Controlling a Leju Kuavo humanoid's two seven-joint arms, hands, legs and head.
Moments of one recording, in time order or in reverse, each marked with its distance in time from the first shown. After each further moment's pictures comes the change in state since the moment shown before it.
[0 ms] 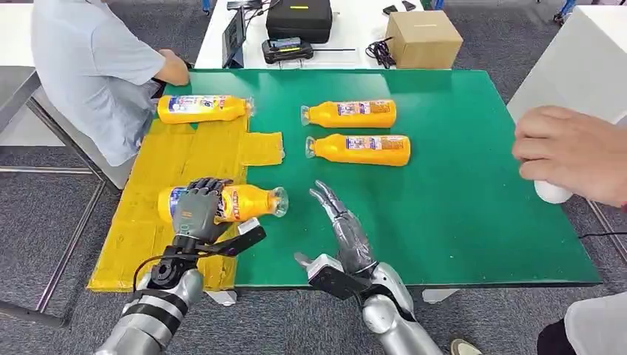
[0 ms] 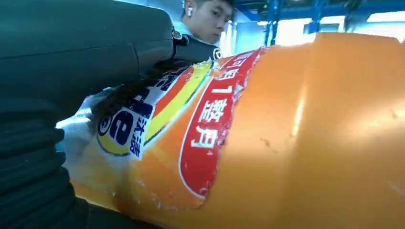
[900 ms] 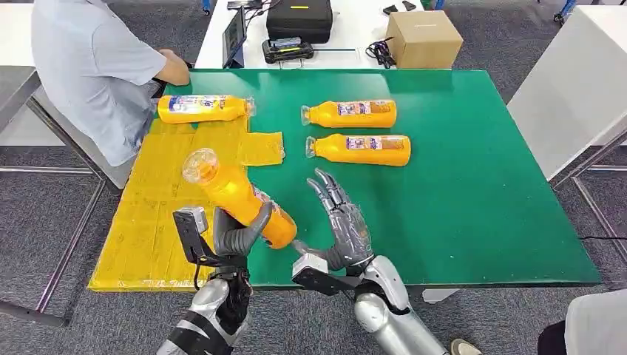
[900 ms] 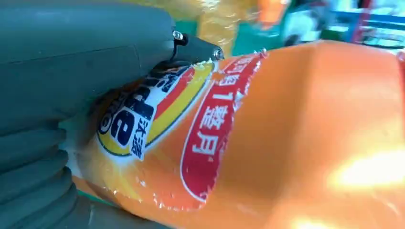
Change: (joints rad) left arm 0.139 -0.170 -0.203 -0.224 1.732 -0.234 -0.420; right arm -0.065 -0.047 0.134 0.014 0.117 -0.237 0.109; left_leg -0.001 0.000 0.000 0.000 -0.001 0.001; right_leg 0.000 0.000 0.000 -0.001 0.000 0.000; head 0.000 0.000
